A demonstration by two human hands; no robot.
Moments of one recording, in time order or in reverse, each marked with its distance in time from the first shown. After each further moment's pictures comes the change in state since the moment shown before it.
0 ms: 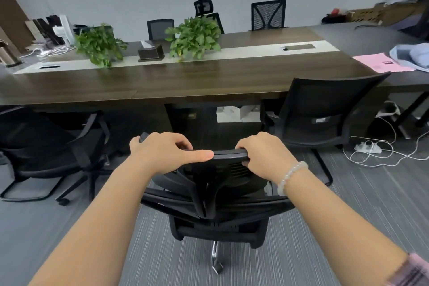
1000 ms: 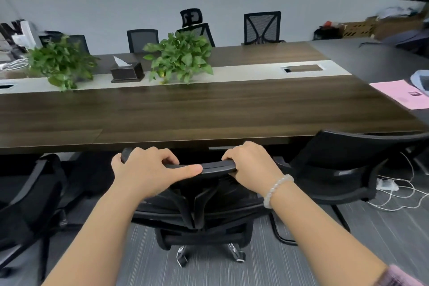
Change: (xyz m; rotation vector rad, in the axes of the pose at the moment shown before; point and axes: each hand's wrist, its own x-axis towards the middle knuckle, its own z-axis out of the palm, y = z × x) left_hand 0.348 -0.005 -0.029 0.065 0.119 -0.024; right_hand 0.339 0.115 0.016 0.025 0.039 -0.030
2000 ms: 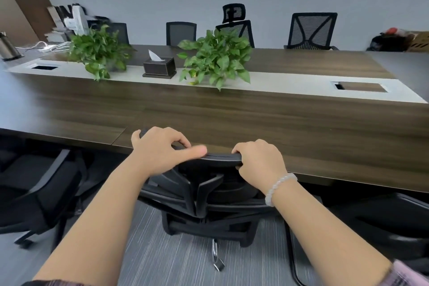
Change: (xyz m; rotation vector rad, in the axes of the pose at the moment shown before) left_hand 0.165 -0.034 -0.015 -0.163 0.096 0.011; right_hand 0.170 0.014 0.002 0.027 0.021 0.005
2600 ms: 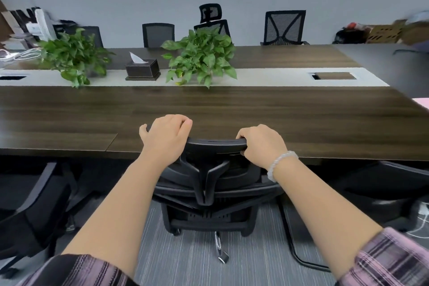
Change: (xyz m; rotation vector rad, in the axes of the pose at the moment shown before) left_hand 0.009 -0.023 -0.001 -0.063 0.156 0.052; right_hand -0.004 -0.033 -0.007 0.022 -0.014 0.183
